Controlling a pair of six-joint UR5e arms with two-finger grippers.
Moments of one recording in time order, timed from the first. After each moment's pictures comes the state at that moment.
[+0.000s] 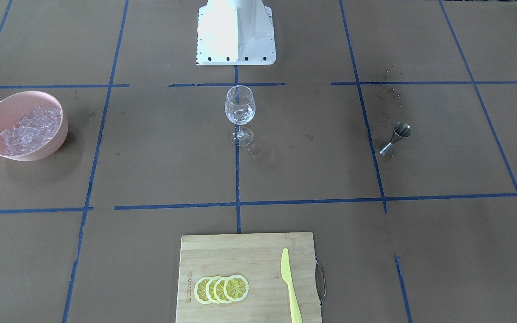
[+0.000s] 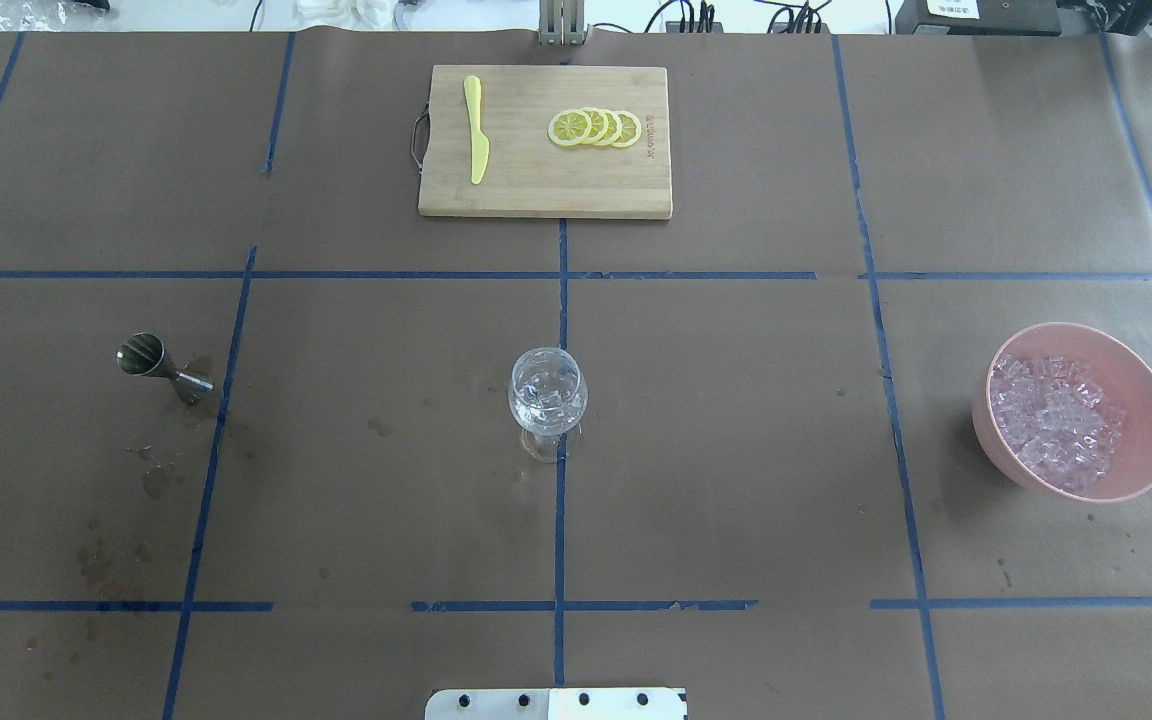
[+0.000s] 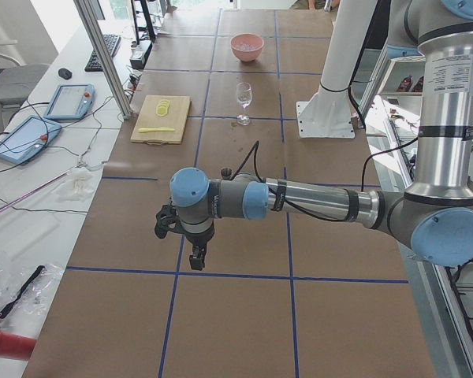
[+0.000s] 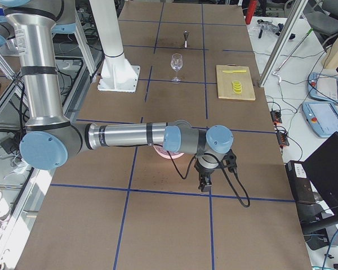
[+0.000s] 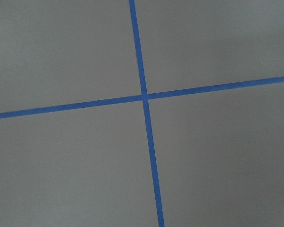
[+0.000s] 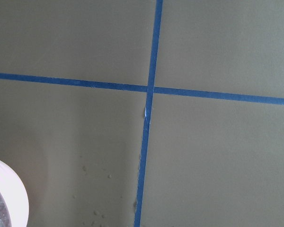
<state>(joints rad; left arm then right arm) -1.56 -1.56 -1.70 -1.47 -2.35 0.07 1.64 -1.52 1.56 -1.76 2.41 -0.23</state>
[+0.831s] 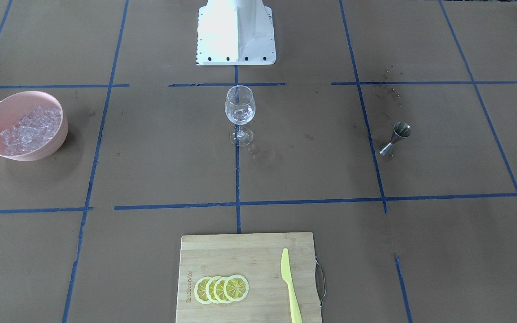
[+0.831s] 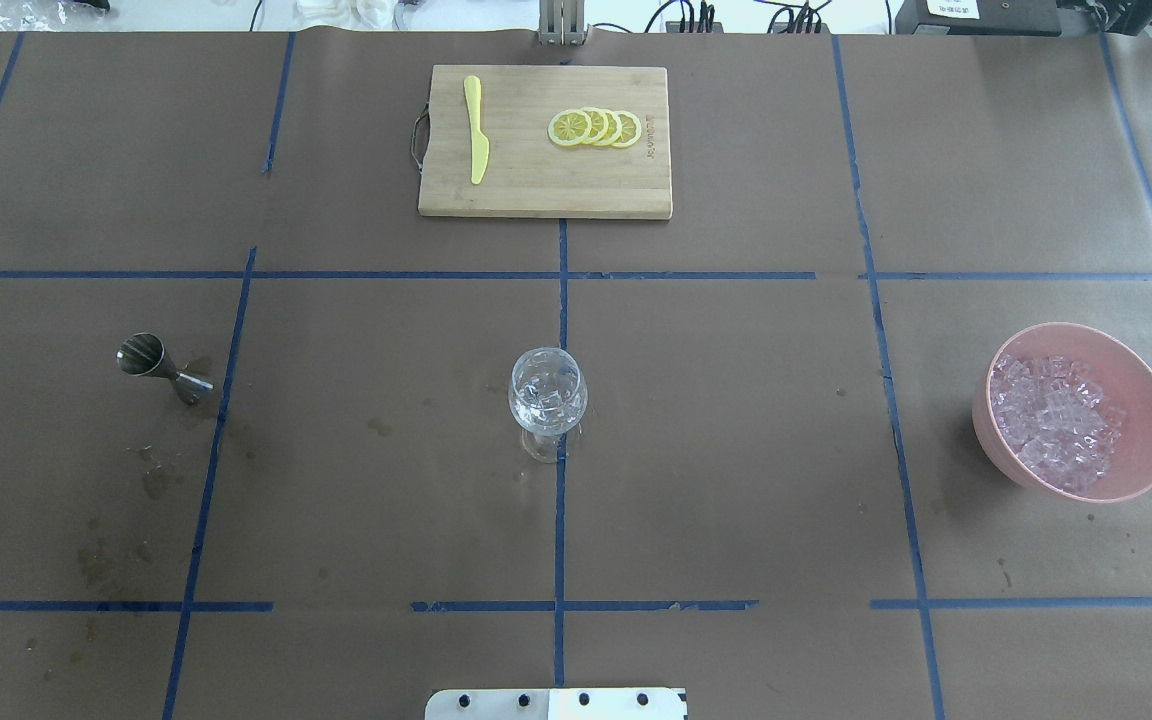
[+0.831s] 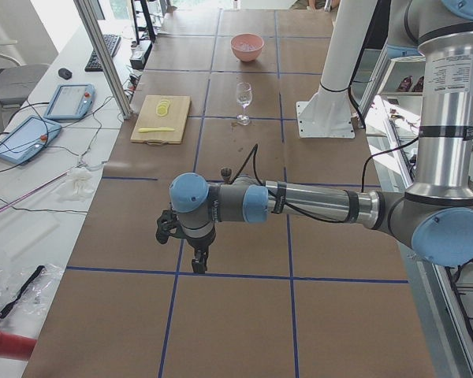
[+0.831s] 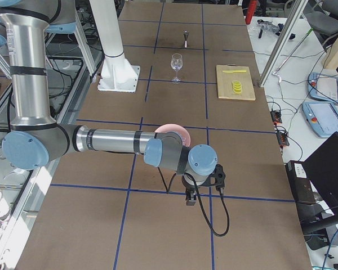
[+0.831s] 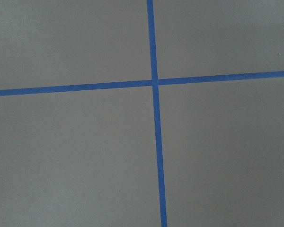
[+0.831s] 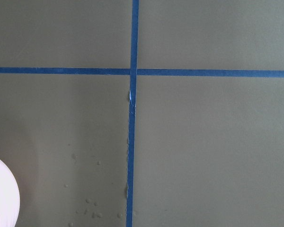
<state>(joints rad) -1.56 -1.55 -1.69 -1.47 -2.35 0.07 1.68 -1.57 1.56 -1.75 2.43 -0.23</state>
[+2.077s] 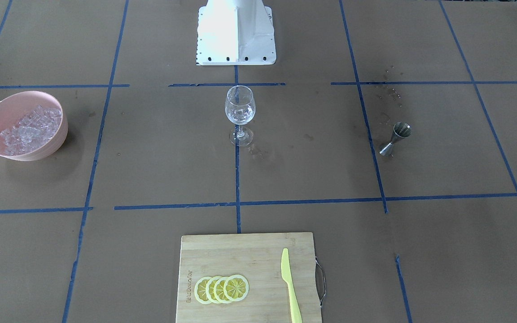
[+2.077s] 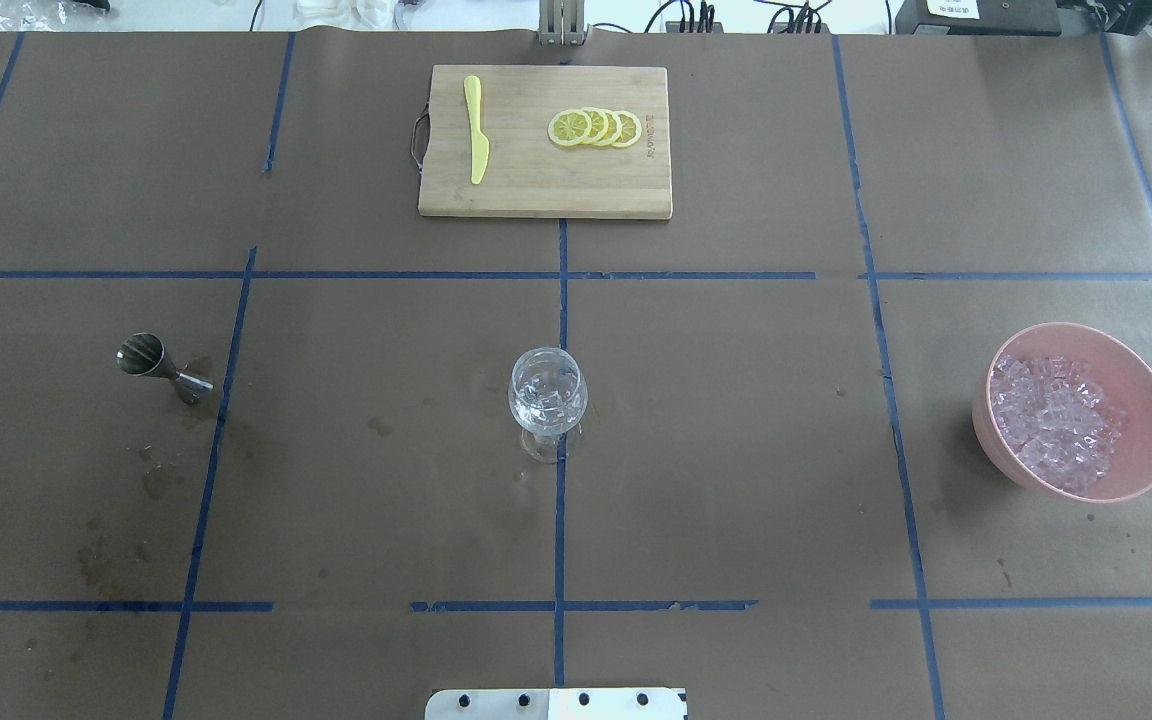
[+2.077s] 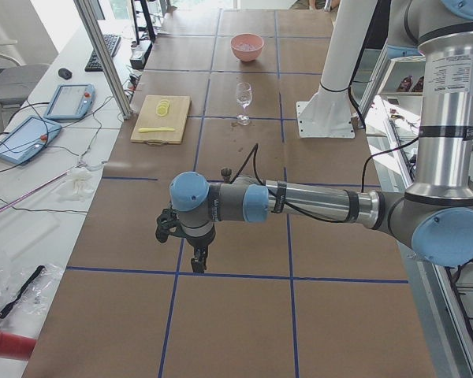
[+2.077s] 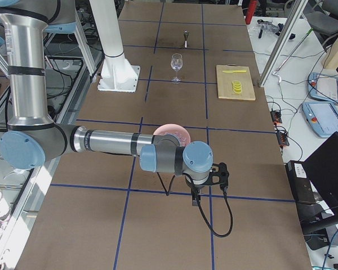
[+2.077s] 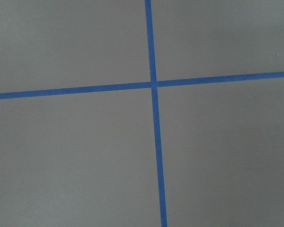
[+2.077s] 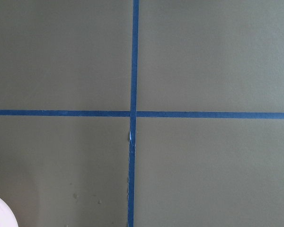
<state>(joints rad) -1.56 -1.55 -1.69 -1.48 -2.35 0.06 1.68 -1.57 1.56 -1.55 2.42 -0.07</state>
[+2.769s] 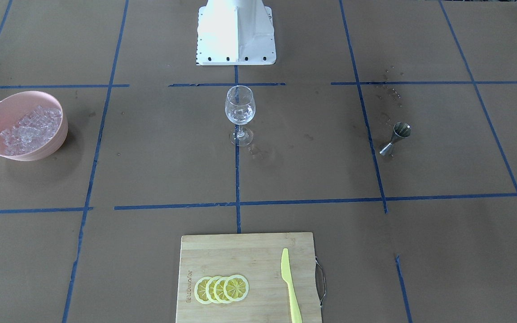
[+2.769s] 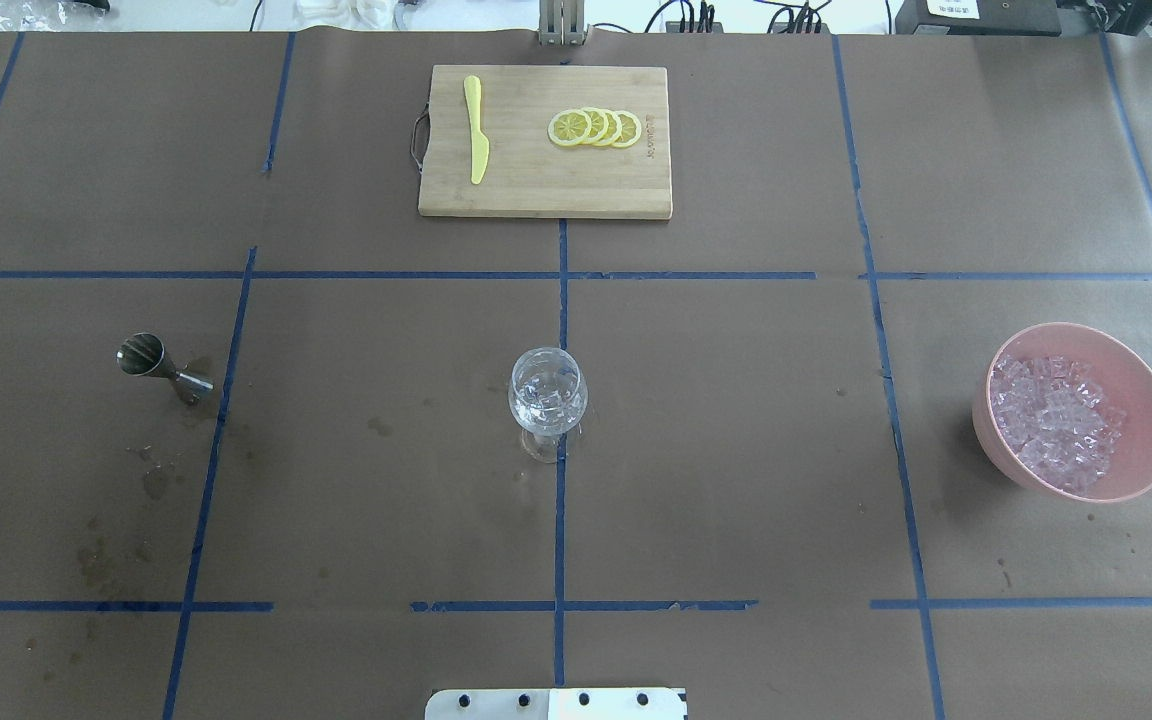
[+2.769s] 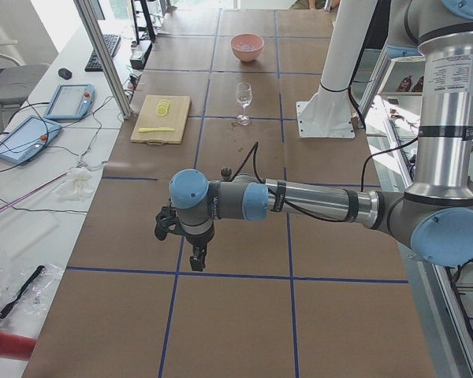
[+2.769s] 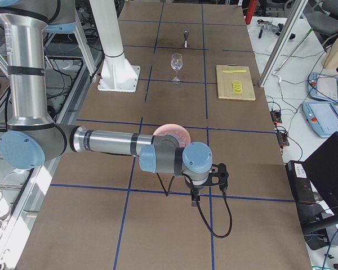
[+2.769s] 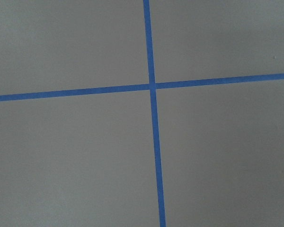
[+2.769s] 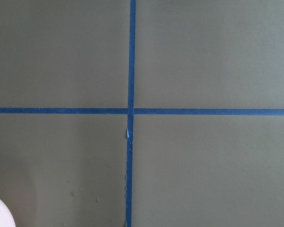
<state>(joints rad) -1.56 -1.56 -1.70 -1.48 -2.35 0.06 1.68 -1.57 1.55 -1.55 2.42 -0.07</state>
